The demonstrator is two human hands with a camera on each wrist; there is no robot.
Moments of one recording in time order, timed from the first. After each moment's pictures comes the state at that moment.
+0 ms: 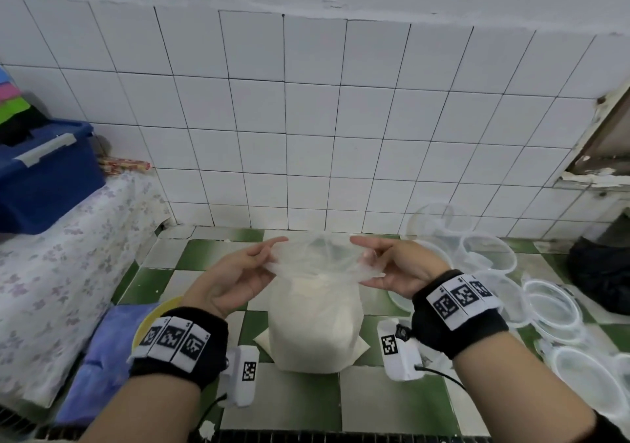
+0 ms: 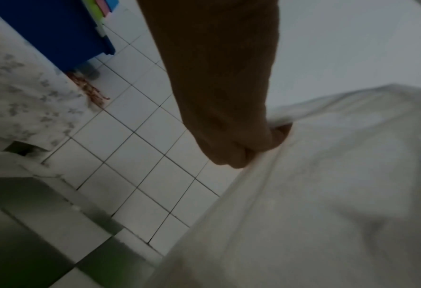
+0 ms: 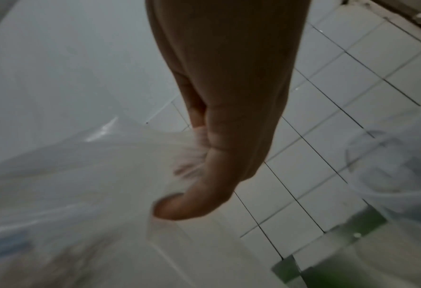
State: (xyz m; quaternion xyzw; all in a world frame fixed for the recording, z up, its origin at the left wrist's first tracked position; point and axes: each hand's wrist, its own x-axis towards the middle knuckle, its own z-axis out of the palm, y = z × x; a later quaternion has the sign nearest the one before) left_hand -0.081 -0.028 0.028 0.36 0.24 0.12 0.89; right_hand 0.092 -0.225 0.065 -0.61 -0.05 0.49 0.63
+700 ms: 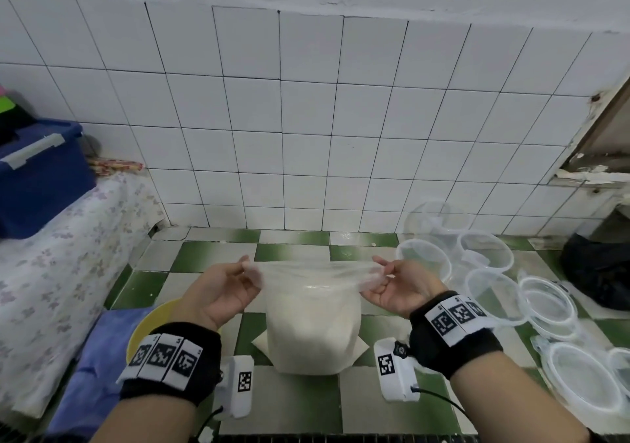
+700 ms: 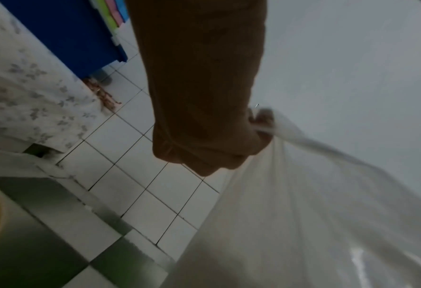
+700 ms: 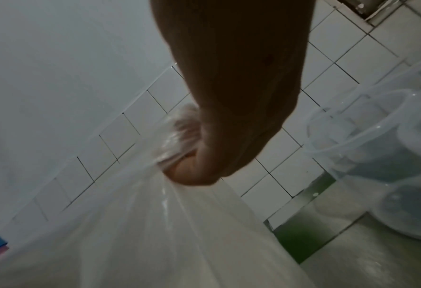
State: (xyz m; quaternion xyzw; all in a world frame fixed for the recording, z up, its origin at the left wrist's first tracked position) left_hand -0.089 -0.022 0.020 0.20 0.35 0.16 0.90; right_hand 0.088 -0.233 0.033 -0.46 0.18 0.49 0.72
